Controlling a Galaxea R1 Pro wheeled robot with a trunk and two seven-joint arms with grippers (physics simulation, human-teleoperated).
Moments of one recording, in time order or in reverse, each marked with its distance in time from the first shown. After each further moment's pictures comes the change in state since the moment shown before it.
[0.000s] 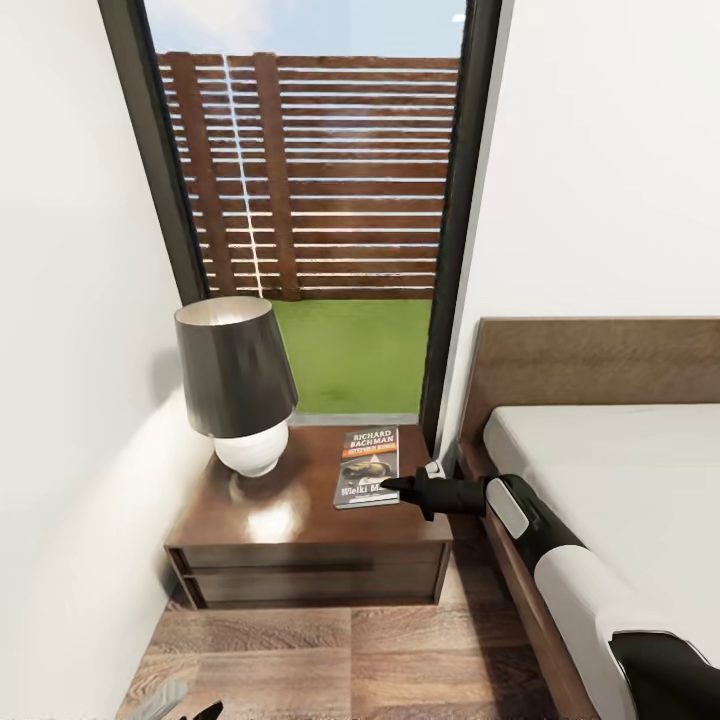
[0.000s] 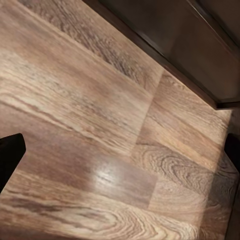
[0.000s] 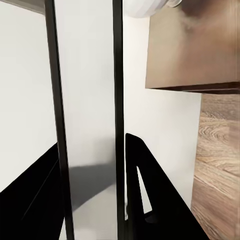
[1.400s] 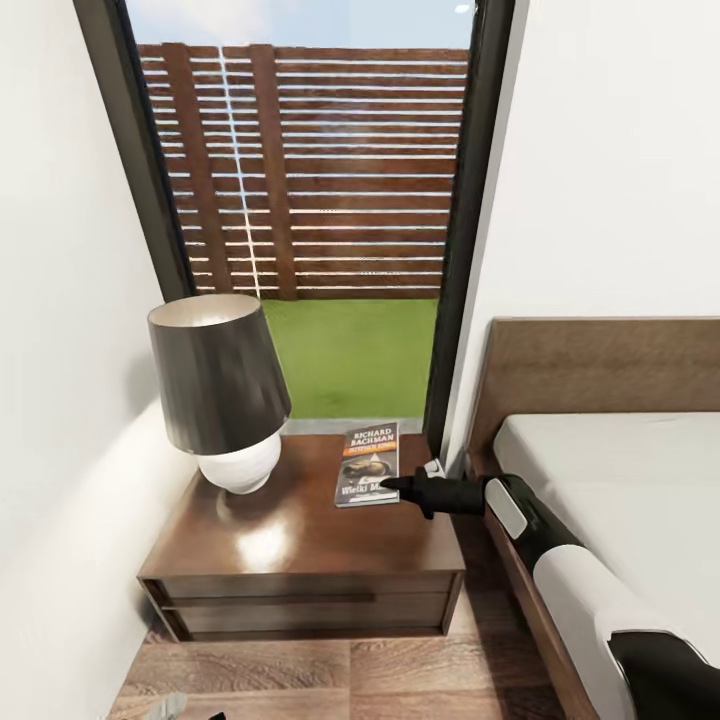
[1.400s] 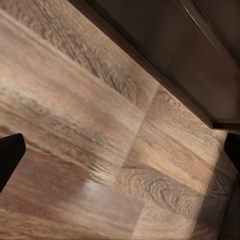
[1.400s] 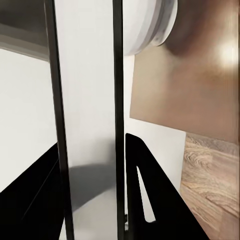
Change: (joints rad) left arm 0.009 -0.012 -0.002 0.029 0.061 -0.001 -0.001; right arm -0.001 0.002 0.004 0.003 0.016 -0.042 -0.002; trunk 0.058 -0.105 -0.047
